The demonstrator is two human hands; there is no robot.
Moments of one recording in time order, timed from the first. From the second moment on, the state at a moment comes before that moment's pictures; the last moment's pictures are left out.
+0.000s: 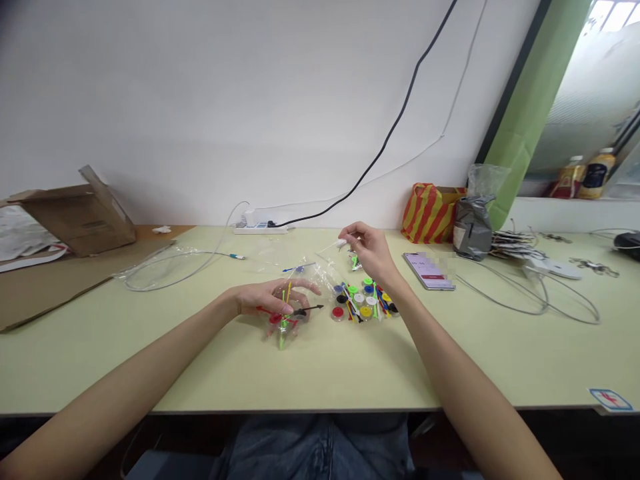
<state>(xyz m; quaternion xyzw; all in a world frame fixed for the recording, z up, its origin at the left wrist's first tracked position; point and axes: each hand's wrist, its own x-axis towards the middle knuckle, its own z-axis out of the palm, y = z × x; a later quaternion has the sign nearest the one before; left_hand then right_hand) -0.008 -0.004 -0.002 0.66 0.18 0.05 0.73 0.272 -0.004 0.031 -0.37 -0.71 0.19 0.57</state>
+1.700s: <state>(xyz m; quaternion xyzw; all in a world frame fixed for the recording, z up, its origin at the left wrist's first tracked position) -0.004 -0.005 -0.006 0.67 0.15 0.08 0.72 0.249 -0.038 0.038 -0.30 -0.85 0.29 0.32</state>
